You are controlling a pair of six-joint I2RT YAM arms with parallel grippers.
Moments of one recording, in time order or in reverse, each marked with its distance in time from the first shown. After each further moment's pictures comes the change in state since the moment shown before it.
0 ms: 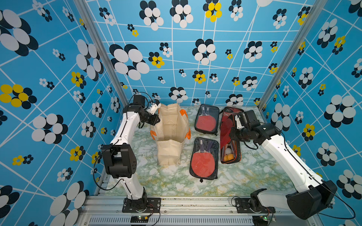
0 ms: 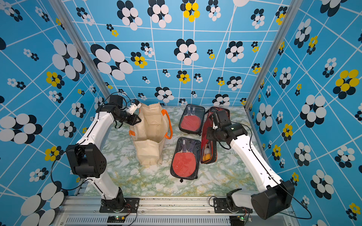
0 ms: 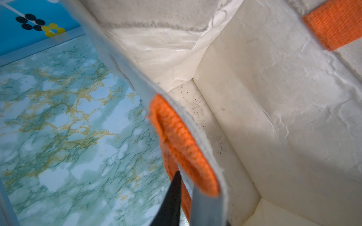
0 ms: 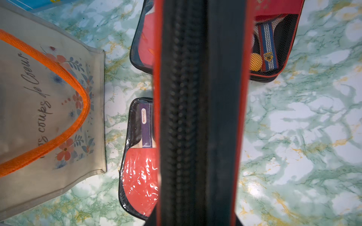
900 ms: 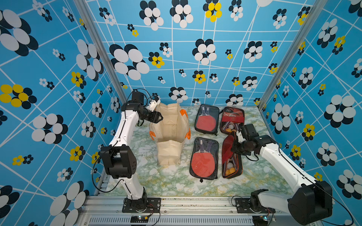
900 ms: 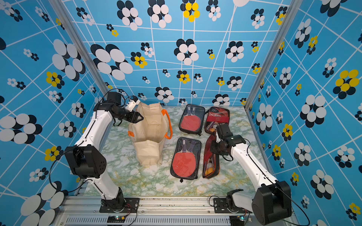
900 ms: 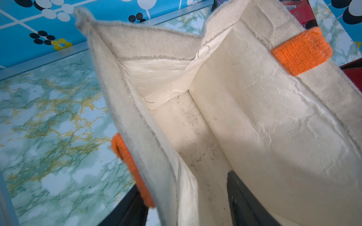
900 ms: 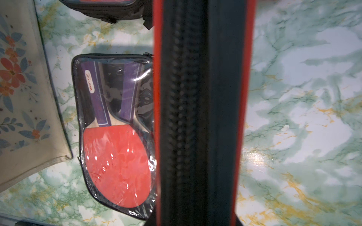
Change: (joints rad) left arm 0.000 -0.010 0.070 -0.033 0.033 -0.034; right arm -0.118 -0.058 -0.356 0.128 -0.136 -0.009
